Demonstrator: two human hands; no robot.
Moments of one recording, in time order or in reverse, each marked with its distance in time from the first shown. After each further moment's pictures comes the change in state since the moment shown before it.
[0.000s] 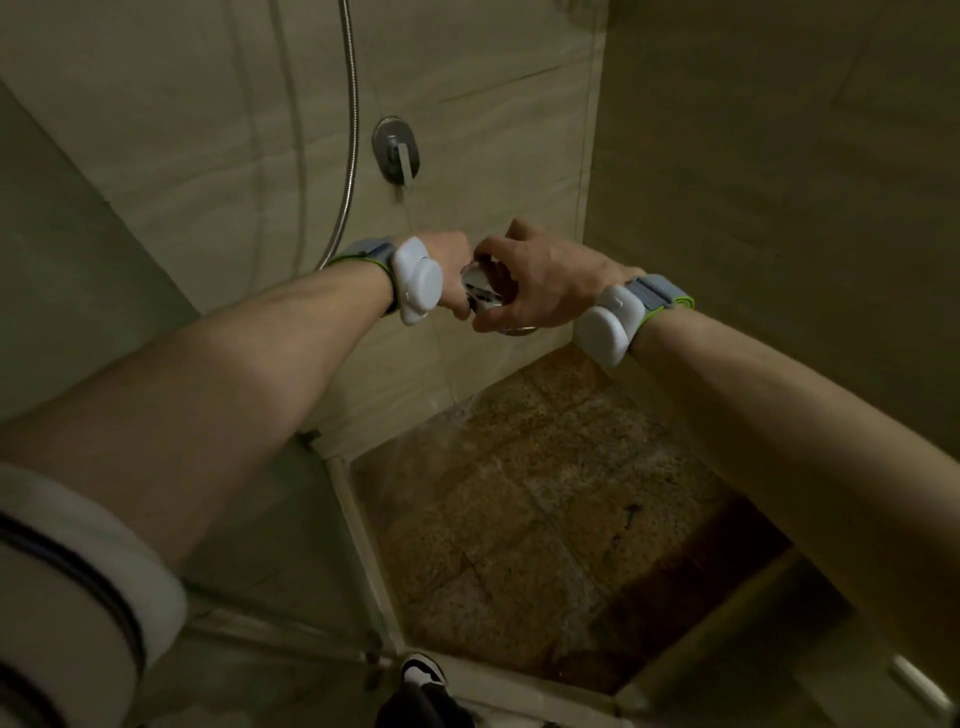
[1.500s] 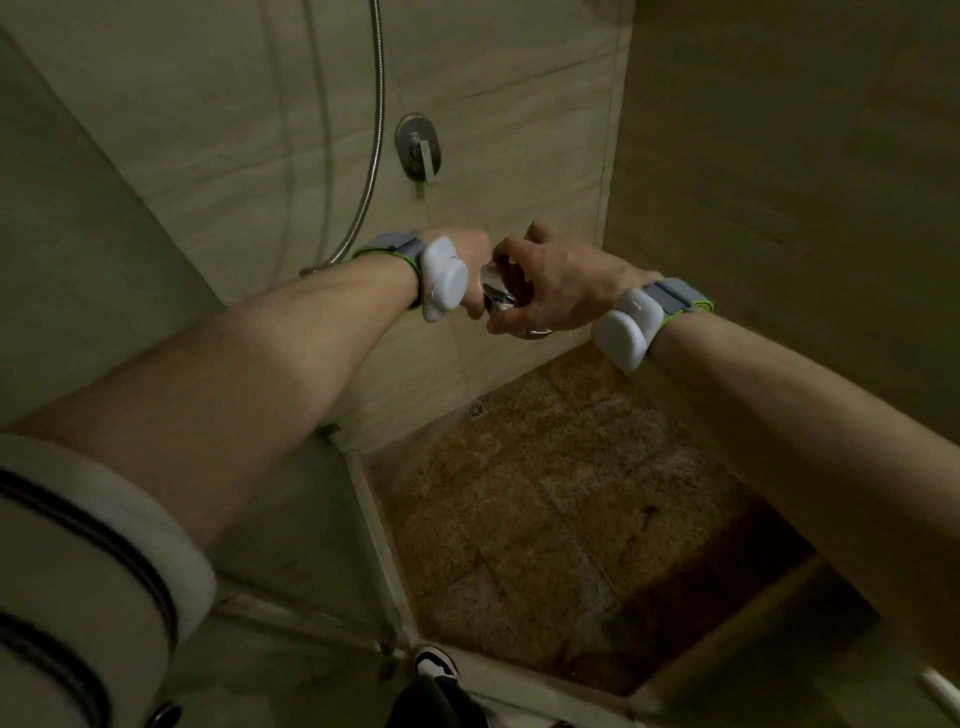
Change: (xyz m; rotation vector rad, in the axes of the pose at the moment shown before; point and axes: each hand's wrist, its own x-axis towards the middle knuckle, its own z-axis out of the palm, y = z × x) left_hand 0.010 -0.014 0.003 0.013 -0.025 -0.012; right_hand -0.002 -0.008 0.003 0.020 -0.012 0.023
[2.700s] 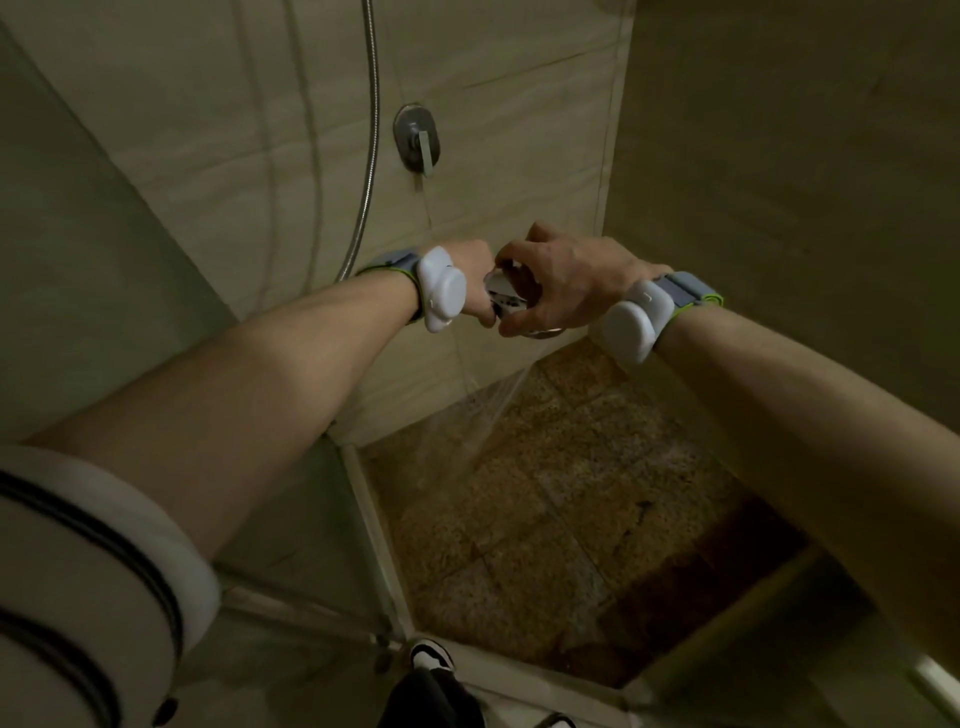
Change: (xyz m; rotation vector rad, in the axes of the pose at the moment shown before) left_hand -0.015 0.018 0.017 -0.004 0.018 -0.015; right_hand -0.003 0.003 0.001 -0.128 -0.031 -0.008
